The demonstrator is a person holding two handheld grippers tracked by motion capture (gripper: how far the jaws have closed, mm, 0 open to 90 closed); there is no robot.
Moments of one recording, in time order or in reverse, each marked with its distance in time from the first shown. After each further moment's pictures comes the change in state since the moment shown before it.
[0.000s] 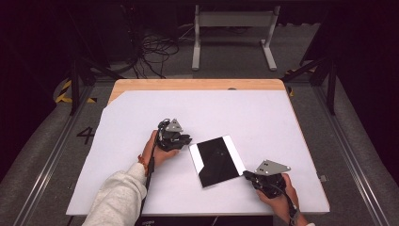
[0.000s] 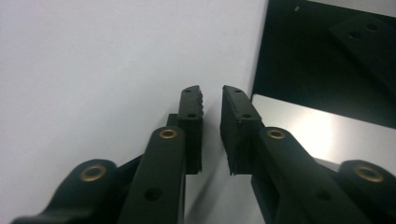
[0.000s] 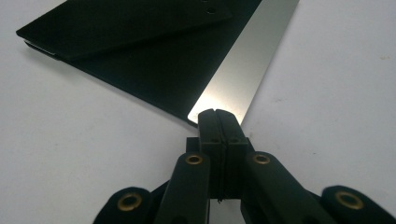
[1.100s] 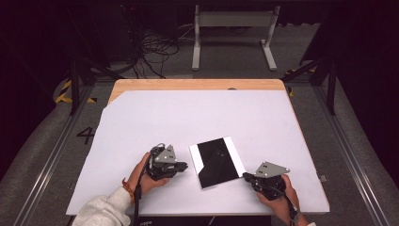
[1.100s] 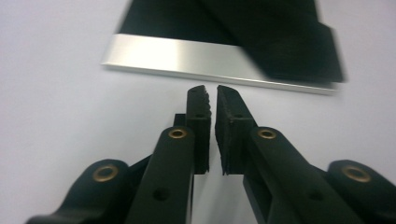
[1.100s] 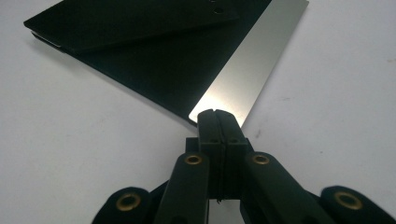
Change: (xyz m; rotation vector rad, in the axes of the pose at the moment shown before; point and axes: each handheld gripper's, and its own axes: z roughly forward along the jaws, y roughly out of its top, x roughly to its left) left arm -0.062 -0.037 -0.056 0.015 -0.094 0.104; right arm 0.004 0.000 -0.002 0.008 0.008 -0.028
